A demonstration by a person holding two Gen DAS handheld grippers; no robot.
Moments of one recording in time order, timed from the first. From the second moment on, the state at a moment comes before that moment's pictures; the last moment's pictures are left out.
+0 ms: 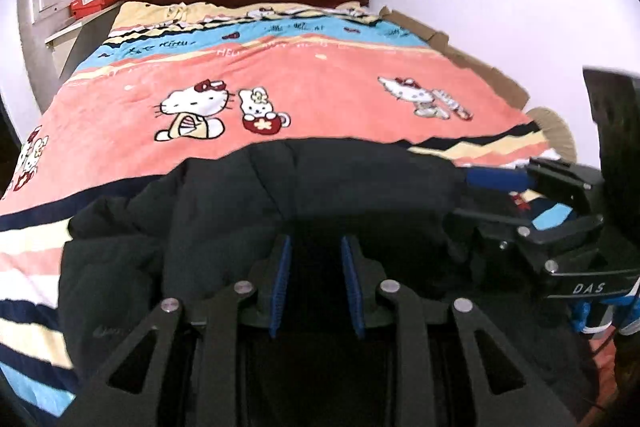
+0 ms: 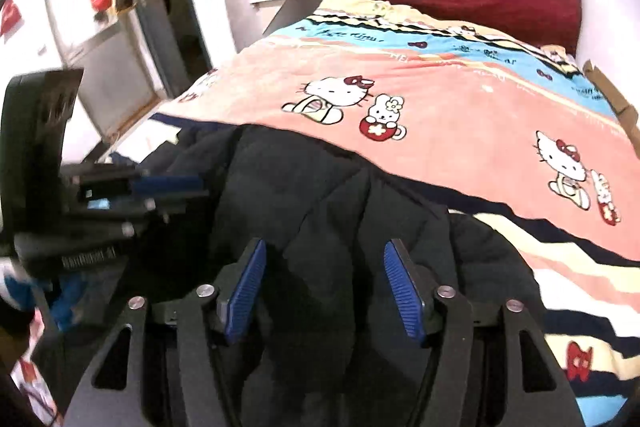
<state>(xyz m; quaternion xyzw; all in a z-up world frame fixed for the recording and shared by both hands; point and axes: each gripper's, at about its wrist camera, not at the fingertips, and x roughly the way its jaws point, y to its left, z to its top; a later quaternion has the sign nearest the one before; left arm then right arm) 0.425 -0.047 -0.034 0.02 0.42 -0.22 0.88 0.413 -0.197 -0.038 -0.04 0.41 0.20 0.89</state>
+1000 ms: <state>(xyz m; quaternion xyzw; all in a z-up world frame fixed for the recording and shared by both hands) 0.339 -0.064 -0.061 0.03 0.46 -0.23 0.86 0.318 -0.194 -0.070 -0.09 0.46 0.21 0.86</state>
